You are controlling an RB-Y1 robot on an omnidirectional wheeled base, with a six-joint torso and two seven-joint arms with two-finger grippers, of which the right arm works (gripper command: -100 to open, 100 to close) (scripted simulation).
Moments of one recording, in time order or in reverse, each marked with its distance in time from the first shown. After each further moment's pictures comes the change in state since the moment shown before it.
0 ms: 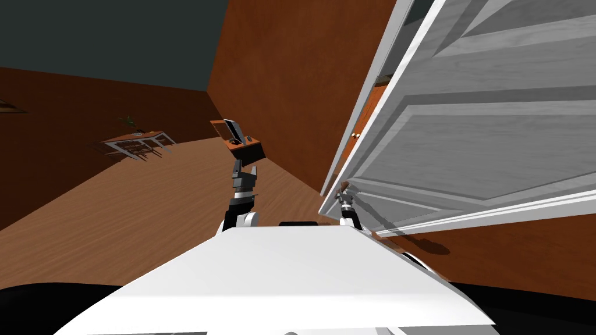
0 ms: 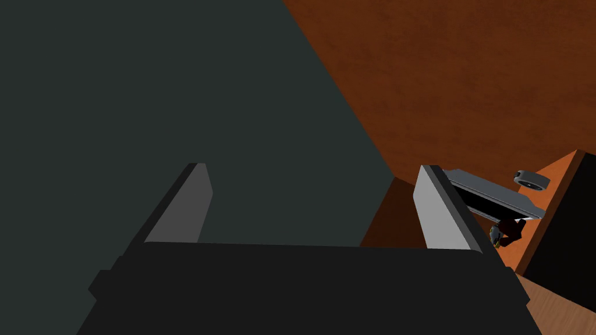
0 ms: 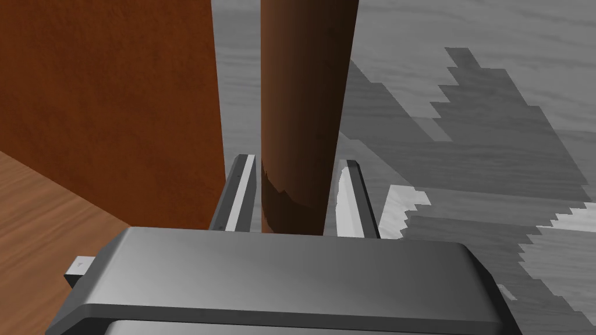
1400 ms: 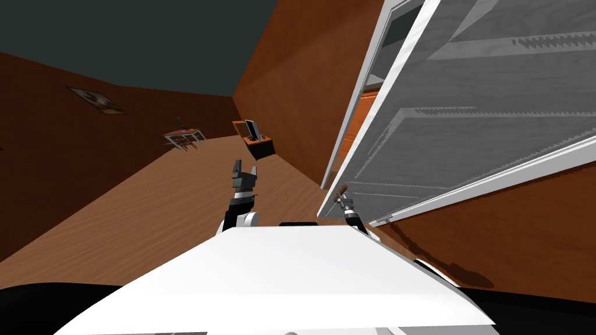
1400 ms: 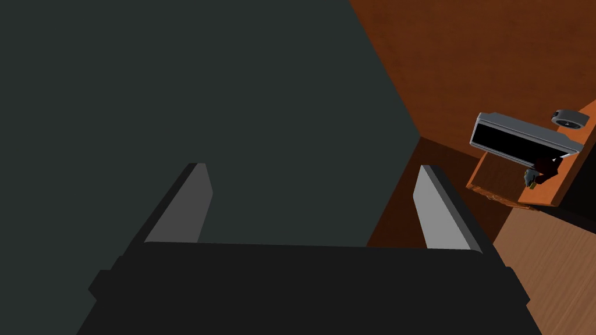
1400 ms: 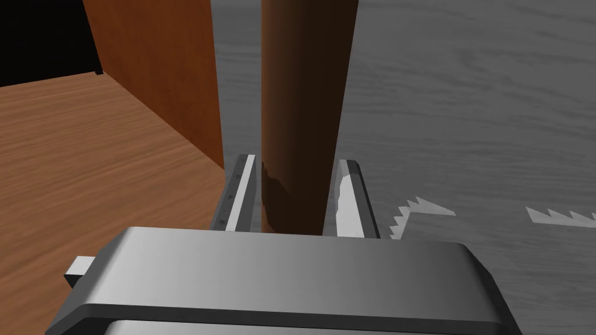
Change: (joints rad) arm 0.063 -0.099 0.146 -0.010 0.070 -0.083 -0.146
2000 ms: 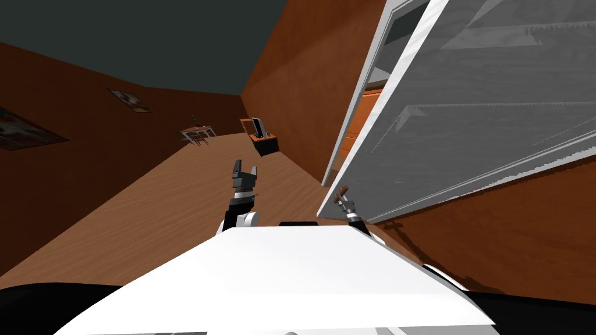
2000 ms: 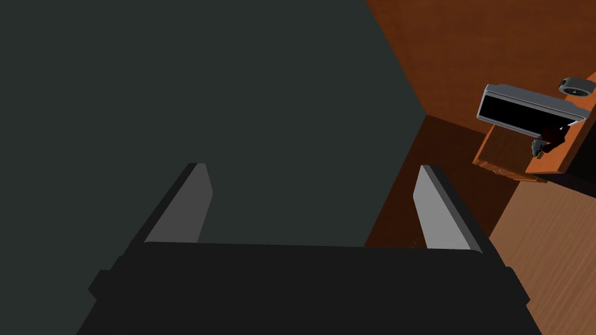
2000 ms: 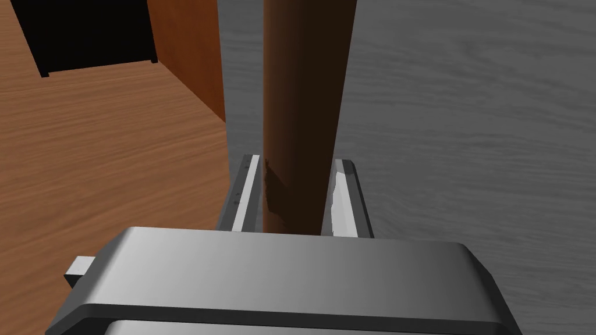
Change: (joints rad) arm 0.039 -0.049 0.056 -0.019 0.017 -0.060 -0.045
